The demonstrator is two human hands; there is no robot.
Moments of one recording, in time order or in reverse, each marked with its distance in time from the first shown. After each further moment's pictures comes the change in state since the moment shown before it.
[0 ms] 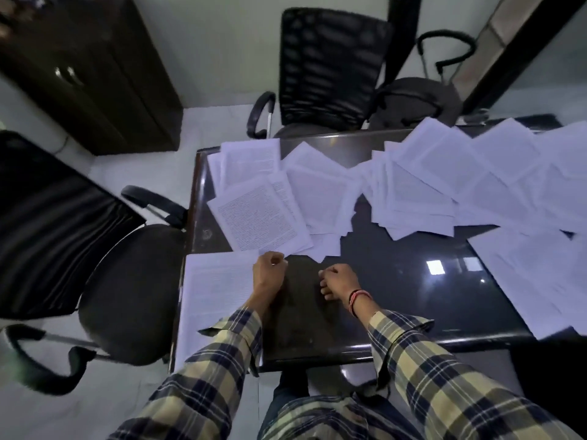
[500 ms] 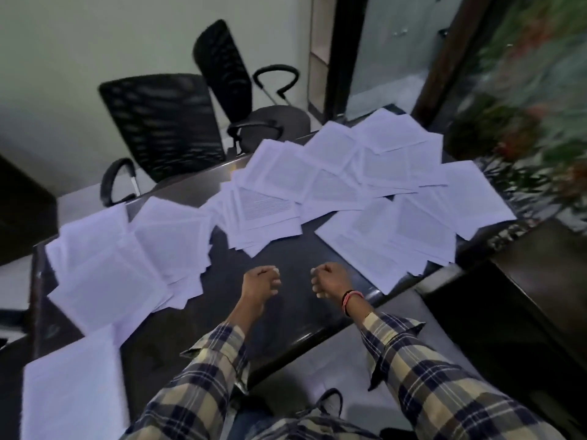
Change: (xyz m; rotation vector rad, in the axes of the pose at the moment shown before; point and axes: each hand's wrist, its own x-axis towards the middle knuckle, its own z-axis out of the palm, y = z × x) left_hand -0.129 0.158 0.273 -0.253 -0.431 -0.045; right_hand -0.021 0.126 -0.317 0.394 0.218 -0.018
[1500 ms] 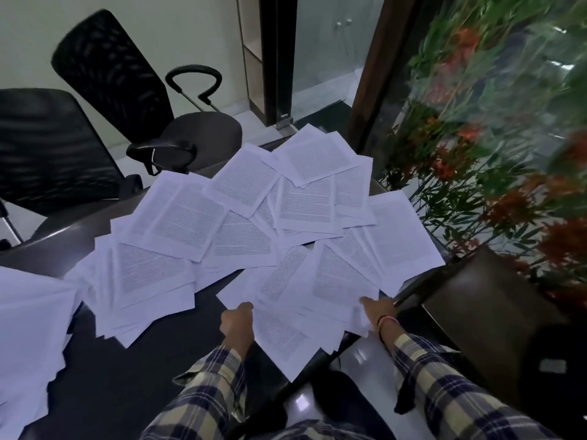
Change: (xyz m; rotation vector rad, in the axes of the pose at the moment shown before) left_hand 0.138 0.030 0.287 -0.002 0.327 -0.355; right_hand 0.195 0.035 -0.365 -0.052 0.486 0.451
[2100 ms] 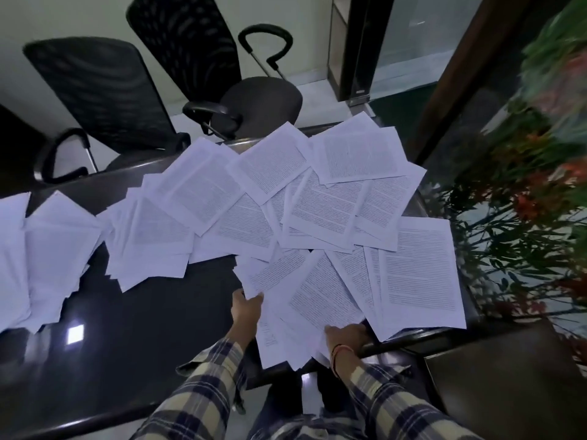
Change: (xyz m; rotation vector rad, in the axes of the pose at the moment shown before) left_hand -0.046 -0.002 0.104 0.020 0.157 0.096; right_hand 0.039 -0.015 0.021 -0.511 -0.123 -0.057
